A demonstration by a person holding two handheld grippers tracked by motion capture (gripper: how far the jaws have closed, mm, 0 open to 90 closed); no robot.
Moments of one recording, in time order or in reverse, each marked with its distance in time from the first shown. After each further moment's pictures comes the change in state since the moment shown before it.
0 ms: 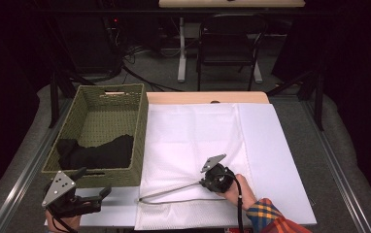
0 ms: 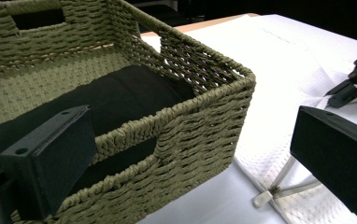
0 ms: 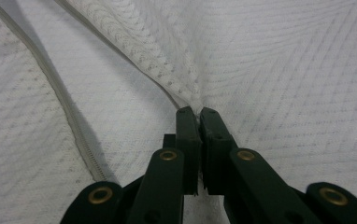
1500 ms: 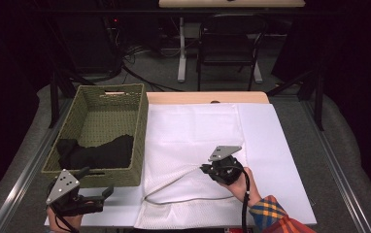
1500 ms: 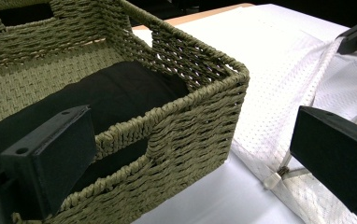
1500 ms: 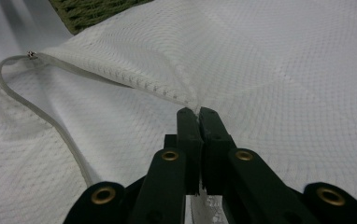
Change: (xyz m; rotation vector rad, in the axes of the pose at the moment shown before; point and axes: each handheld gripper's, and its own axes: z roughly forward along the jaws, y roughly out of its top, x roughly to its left) left arm -0.002 0.003 0.006 0.043 -0.030 0.016; right arm -0.002 0.019 -0.047 -0.223 -0.071 0.032
